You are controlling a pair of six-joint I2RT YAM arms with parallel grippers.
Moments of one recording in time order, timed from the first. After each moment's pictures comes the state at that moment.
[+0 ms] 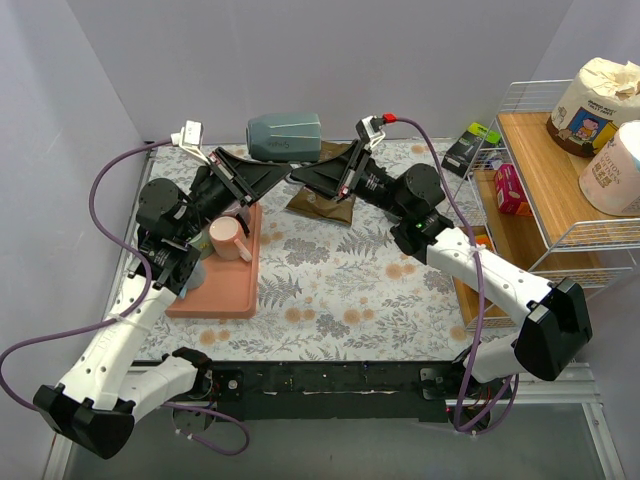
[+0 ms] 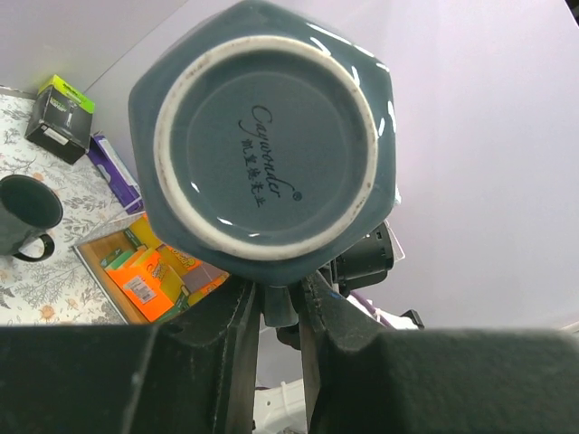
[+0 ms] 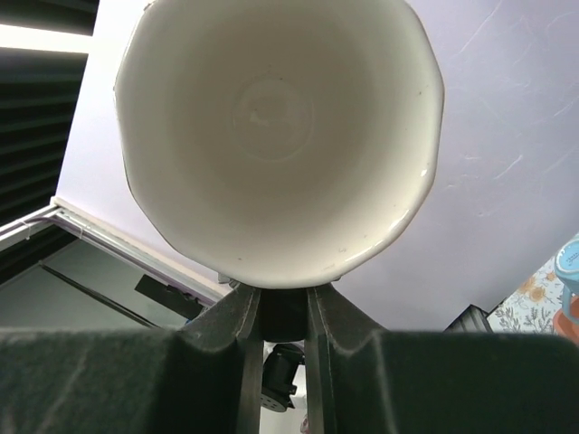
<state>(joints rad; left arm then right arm) -0.42 0.98 1.11 0.16 0.44 -1.12 0.74 1.40 1.17 0.69 -0.49 1.42</state>
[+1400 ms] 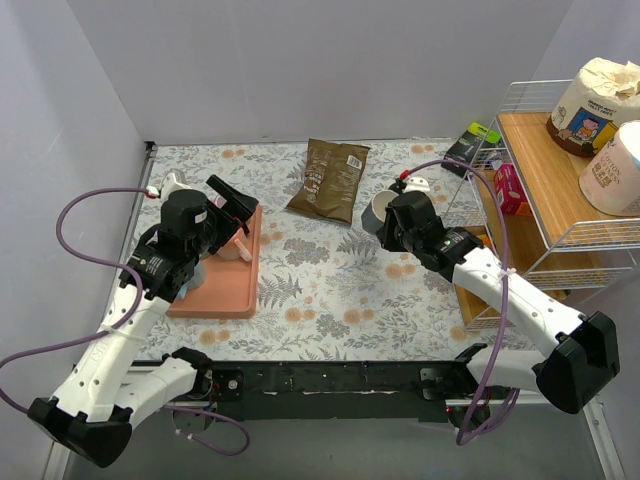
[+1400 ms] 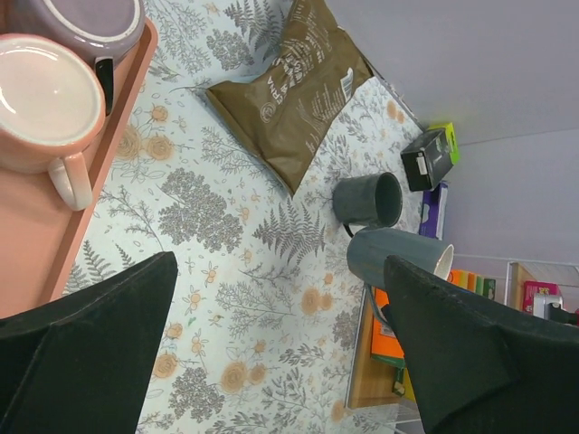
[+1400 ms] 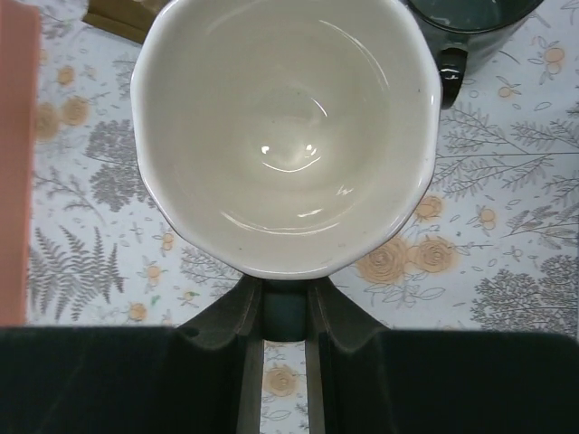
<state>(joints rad) -0.42 0.92 1.11 -0.64 -0.22 -1.01 0.66 1.19 1.00 -0.48 0.25 0.53</state>
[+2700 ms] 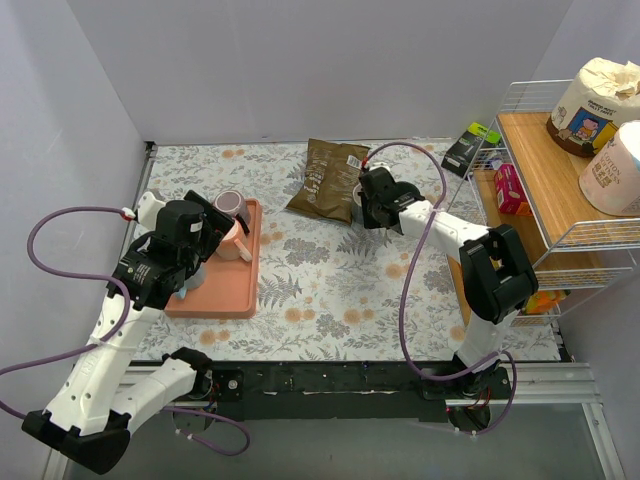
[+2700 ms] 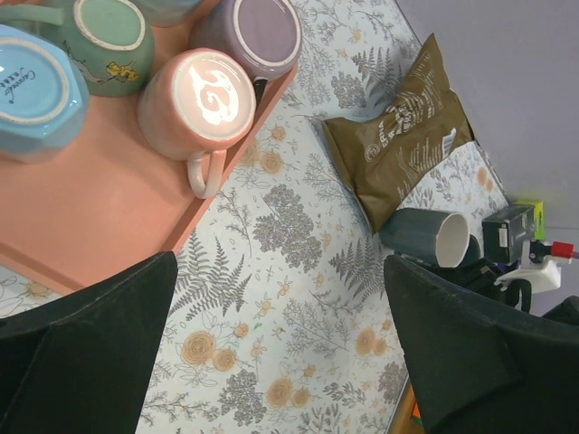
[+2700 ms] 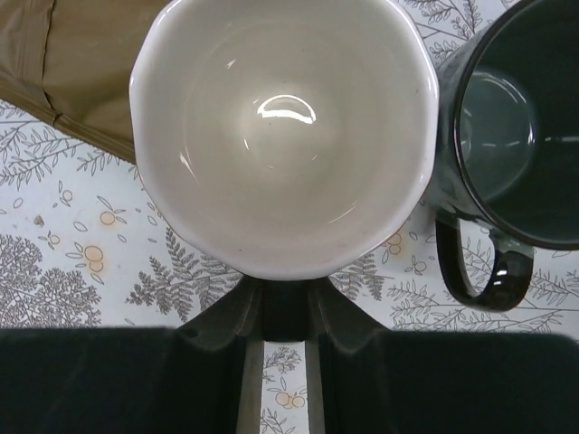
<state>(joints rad) -0.42 0.88 1.16 -0.92 -0.44 -1.12 0.56 1.78 1.25 -0.33 0.25 0.29</state>
